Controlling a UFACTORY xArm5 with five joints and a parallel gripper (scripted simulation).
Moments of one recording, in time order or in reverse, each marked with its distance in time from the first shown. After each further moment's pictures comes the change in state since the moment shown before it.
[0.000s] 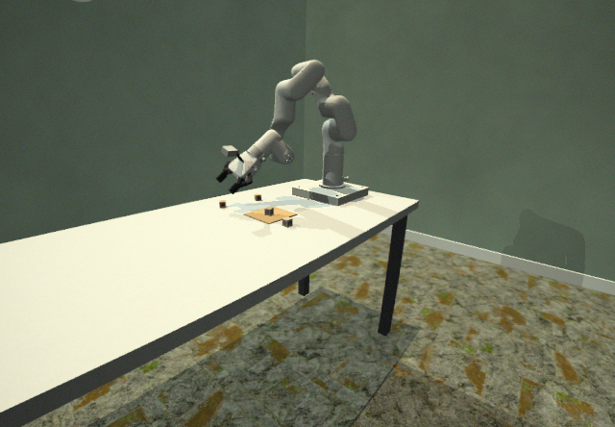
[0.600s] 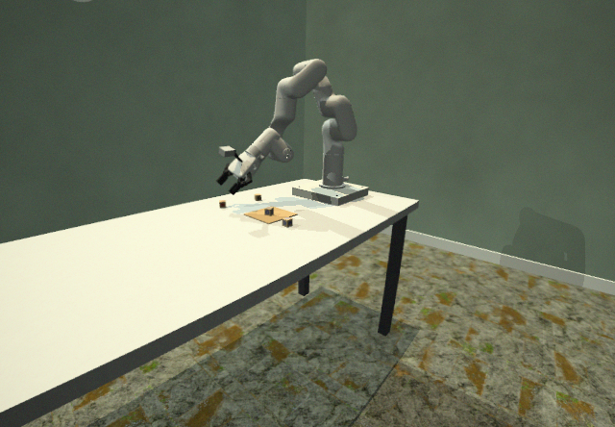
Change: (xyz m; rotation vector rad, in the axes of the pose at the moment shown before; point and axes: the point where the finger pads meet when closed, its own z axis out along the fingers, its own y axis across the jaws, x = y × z) arm 0.005 -0.012 0.003 0.036 -0.041 0.094
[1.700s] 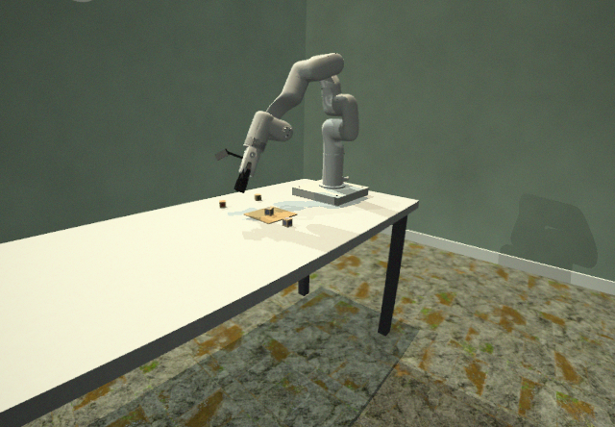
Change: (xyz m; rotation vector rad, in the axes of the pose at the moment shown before) arm 0.018 -0.085 -0.021 0.071 -0.416 0.657
